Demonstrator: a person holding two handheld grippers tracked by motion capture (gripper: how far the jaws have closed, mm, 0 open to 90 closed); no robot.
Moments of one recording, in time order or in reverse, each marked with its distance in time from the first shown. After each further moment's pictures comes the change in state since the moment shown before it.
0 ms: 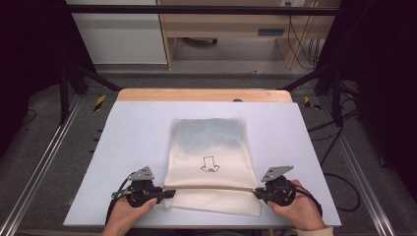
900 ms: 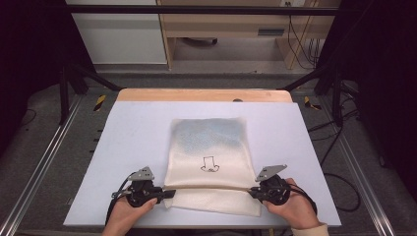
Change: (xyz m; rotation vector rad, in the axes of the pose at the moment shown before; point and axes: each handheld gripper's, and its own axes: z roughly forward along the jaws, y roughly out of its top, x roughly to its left) left arm 0.000 0.000 0.000 0.002 0.004 0.001; right arm 0.007 0.010 0.006 0.004 0.005 -0.031
